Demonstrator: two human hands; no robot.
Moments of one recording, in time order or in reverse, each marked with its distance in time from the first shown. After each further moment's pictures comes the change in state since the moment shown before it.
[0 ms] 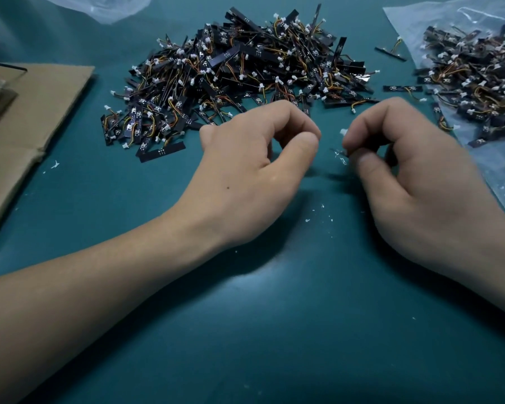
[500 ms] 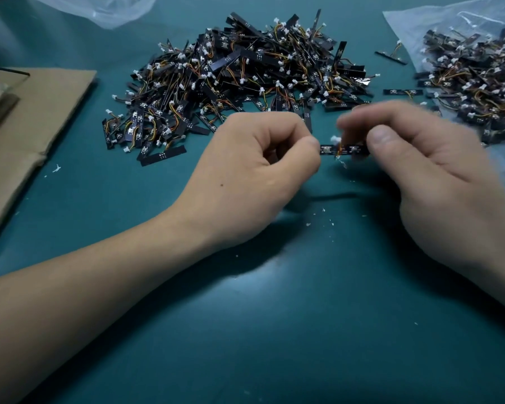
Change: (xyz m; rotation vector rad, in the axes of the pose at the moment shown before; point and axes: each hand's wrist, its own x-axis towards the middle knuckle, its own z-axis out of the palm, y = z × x) left_hand 0.003 -0.008 0.000 -0.208 -0.047 0.038; right_hand 0.003 -0.001 -0.004 0.317 0.012 0.106
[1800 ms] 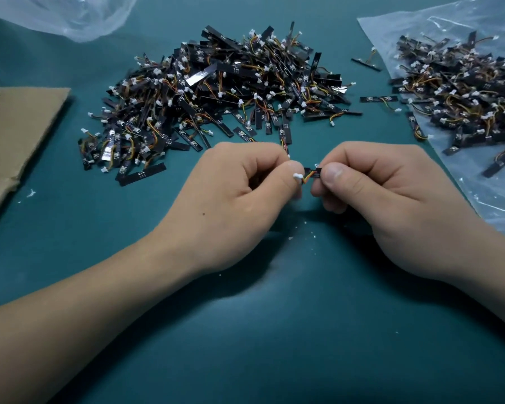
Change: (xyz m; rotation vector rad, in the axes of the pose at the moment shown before) left_hand -0.001 -0.002 0.002 0.033 -0.137 -0.032; right_hand -0.002 -0.003 -0.003 0.014 -0.180 0.084
